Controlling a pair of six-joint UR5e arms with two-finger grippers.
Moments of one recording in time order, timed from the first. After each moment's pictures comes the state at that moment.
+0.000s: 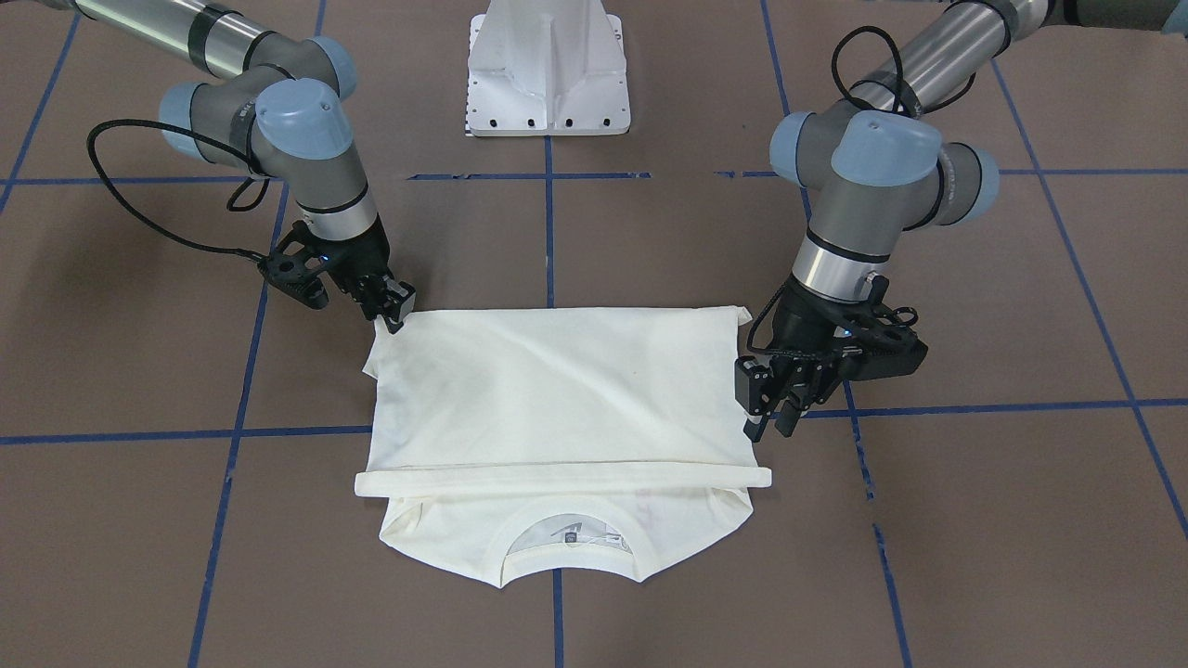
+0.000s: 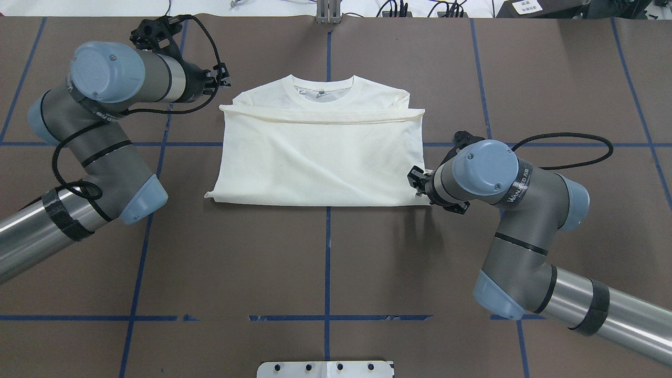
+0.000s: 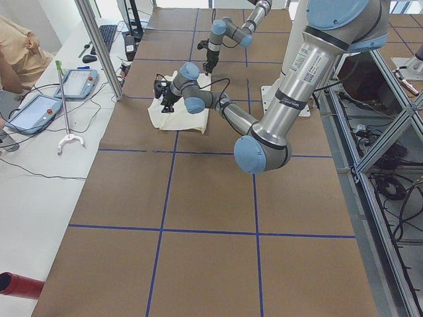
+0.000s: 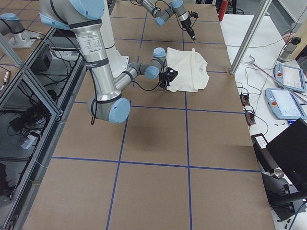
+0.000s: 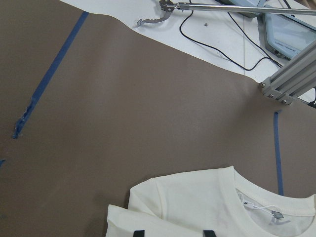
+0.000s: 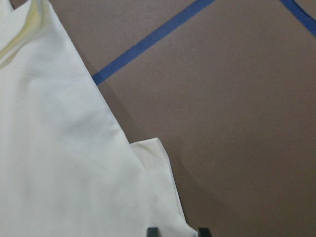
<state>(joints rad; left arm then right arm) -0.80 -2.11 -1.53 -2.18 -1.69 -1.41 0.54 -1.19 1.73 -1.31 1.75 1.82</state>
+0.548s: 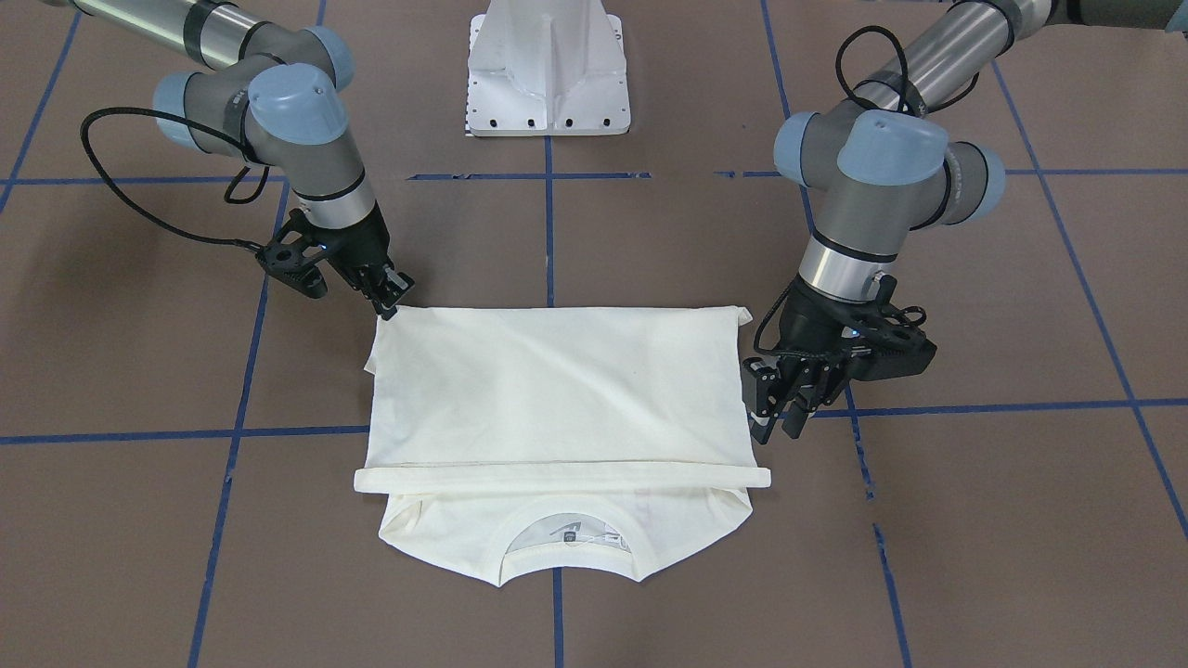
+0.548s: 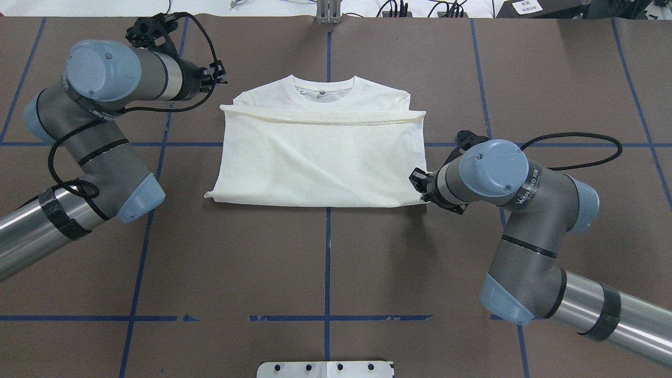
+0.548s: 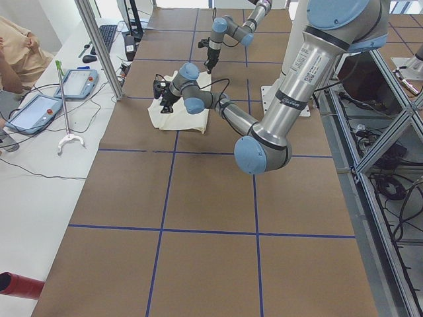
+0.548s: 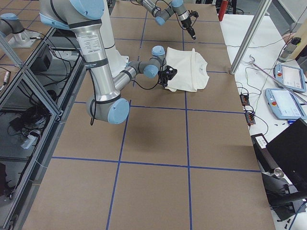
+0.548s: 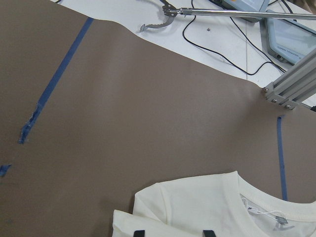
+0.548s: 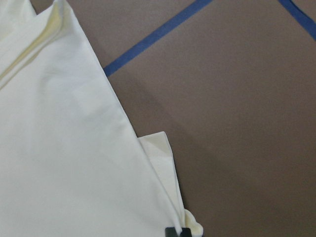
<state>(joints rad) -0.80 -2.10 -1.54 -2.18 -1.68 -1.41 0.54 -1.24 1.82 -1.31 1.77 1.82</state>
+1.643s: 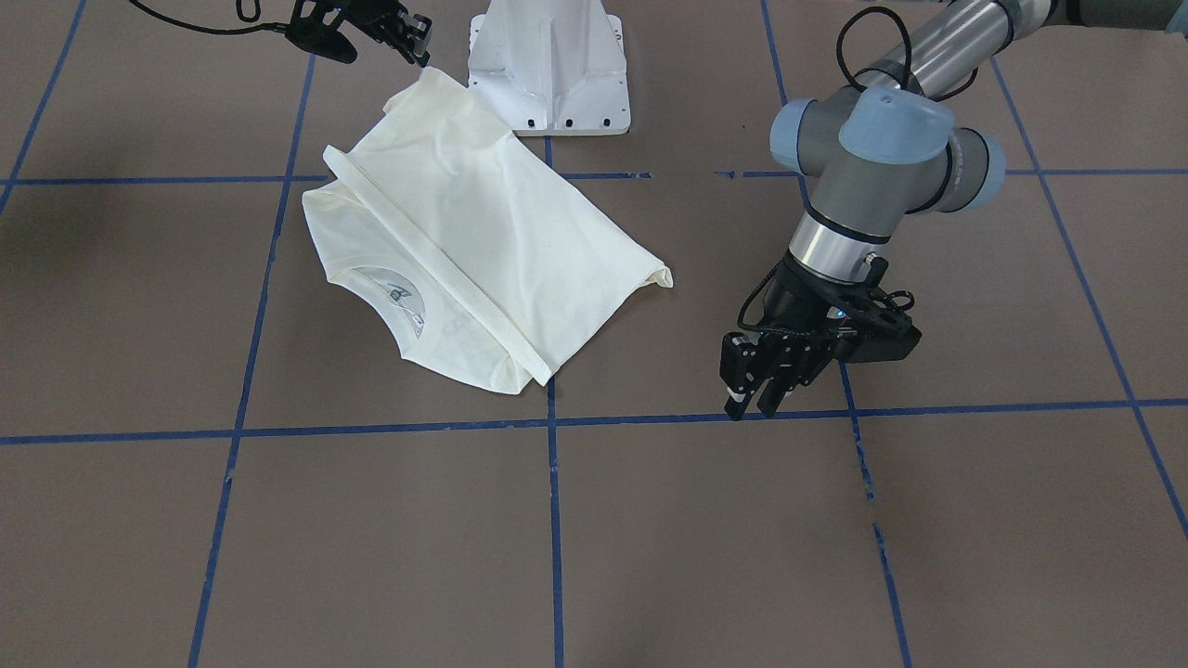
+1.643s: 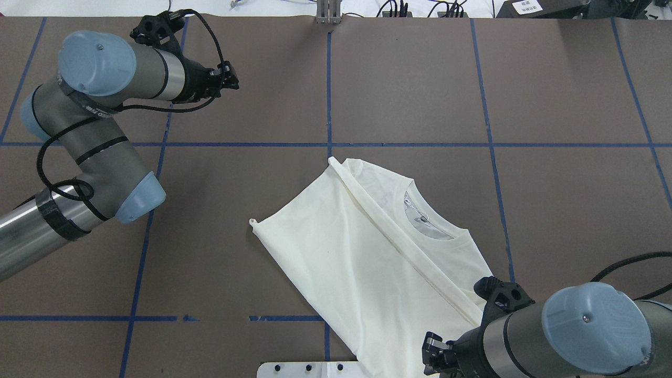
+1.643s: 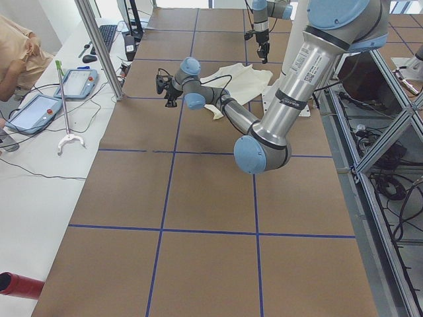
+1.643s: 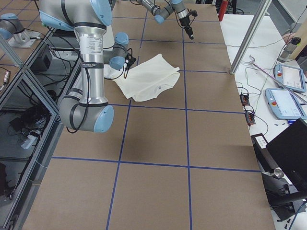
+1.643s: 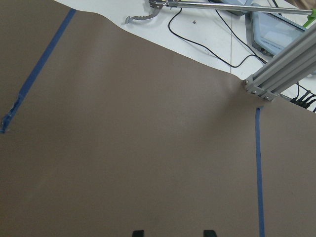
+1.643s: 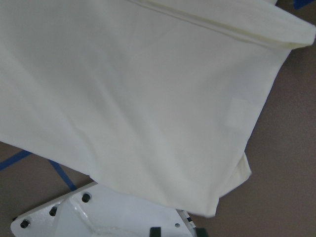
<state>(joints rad) -0.80 -2.11 -1.59 -2.18 -1.80 -1.45 0.14 -1.52 2.31 -1.33 1.90 2.03</state>
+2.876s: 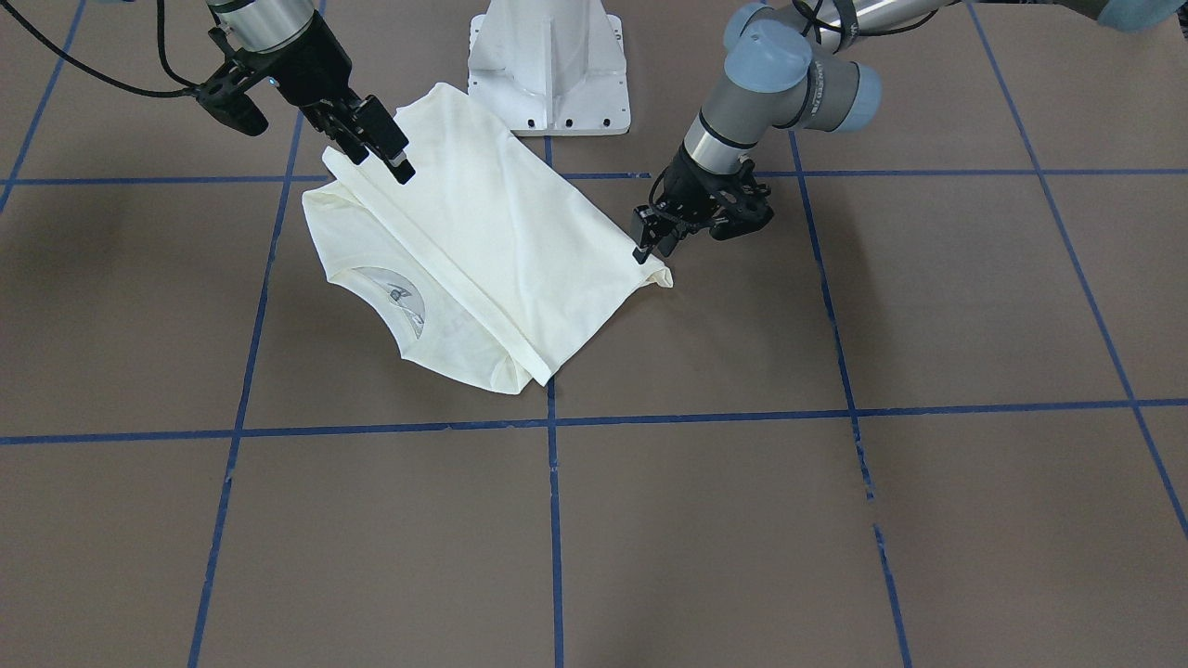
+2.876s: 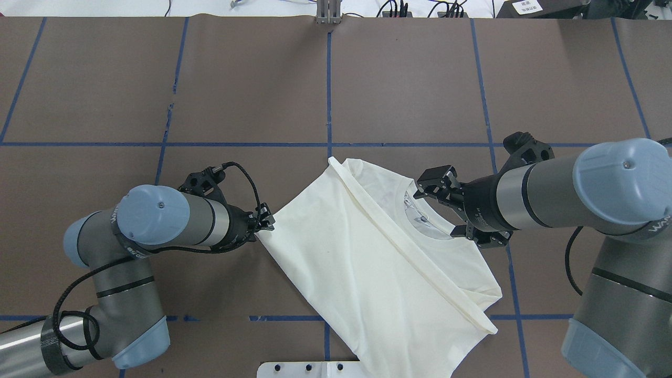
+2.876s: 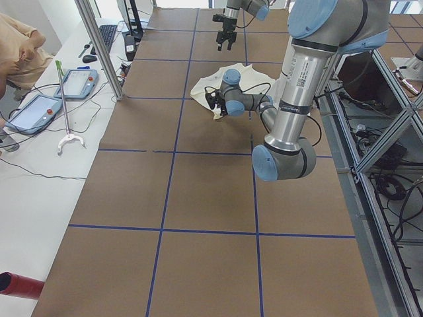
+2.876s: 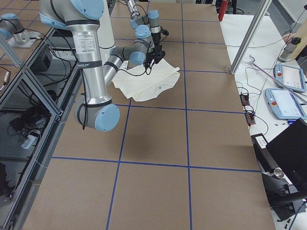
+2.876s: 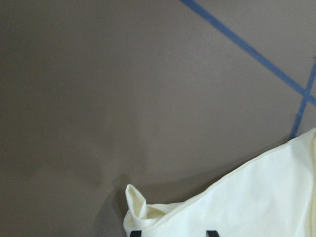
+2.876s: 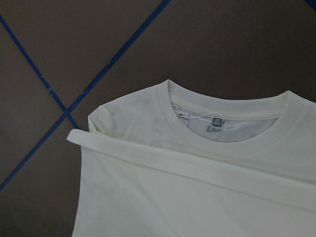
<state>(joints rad) -0.43 -1.95 -1.76 -2.08 -1.77 -1.83 0.55 -1.36 2.21 -1.32 1.87 2.00</state>
